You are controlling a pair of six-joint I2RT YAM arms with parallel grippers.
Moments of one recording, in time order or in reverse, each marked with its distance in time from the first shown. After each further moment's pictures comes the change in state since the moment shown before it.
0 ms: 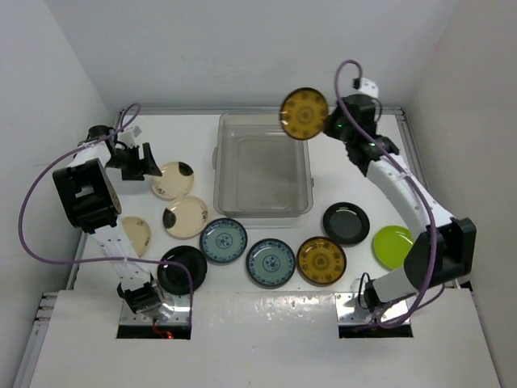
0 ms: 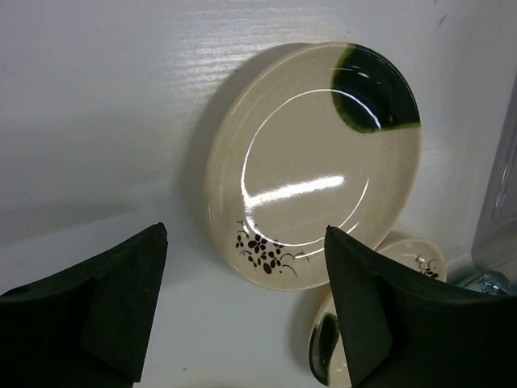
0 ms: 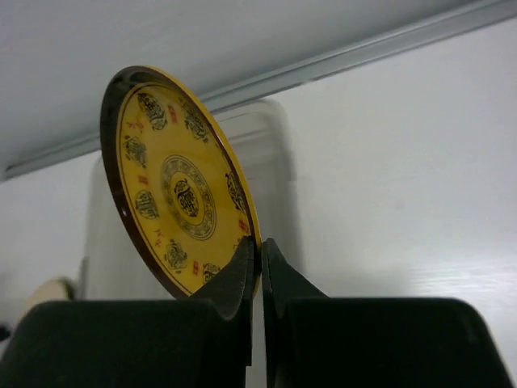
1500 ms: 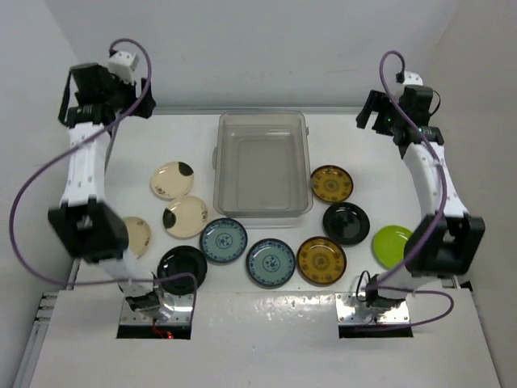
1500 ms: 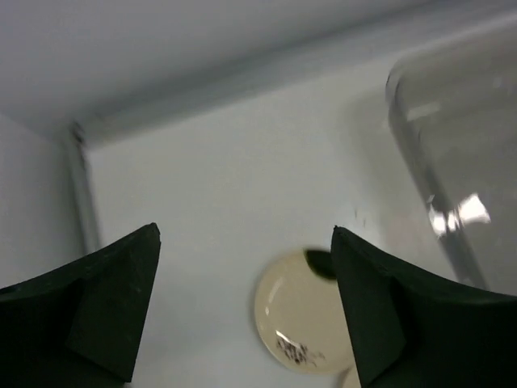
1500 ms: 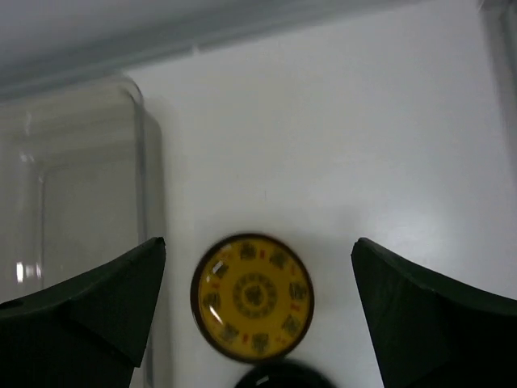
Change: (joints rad) left arm -0.196 -0.446 0.190 0.234 -0.197 0.046; right arm -0.312 0.043 0.110 -0.129 -0.307 -0.322
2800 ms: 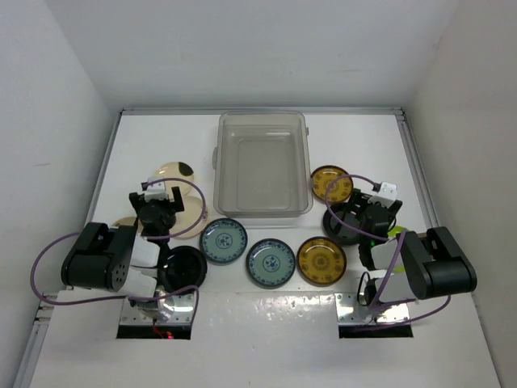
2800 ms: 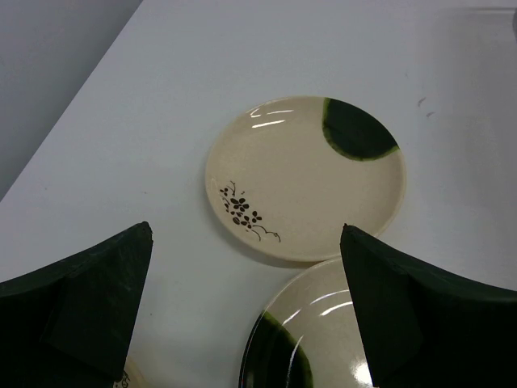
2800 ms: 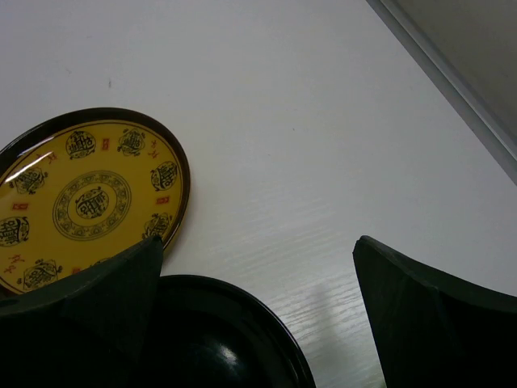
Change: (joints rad) left arm -0.293 -0.155 -1.621 1.709 -0.703 -0.251; right arm 0.197 -0.105 -1.347 1.455 0.536 -0.031
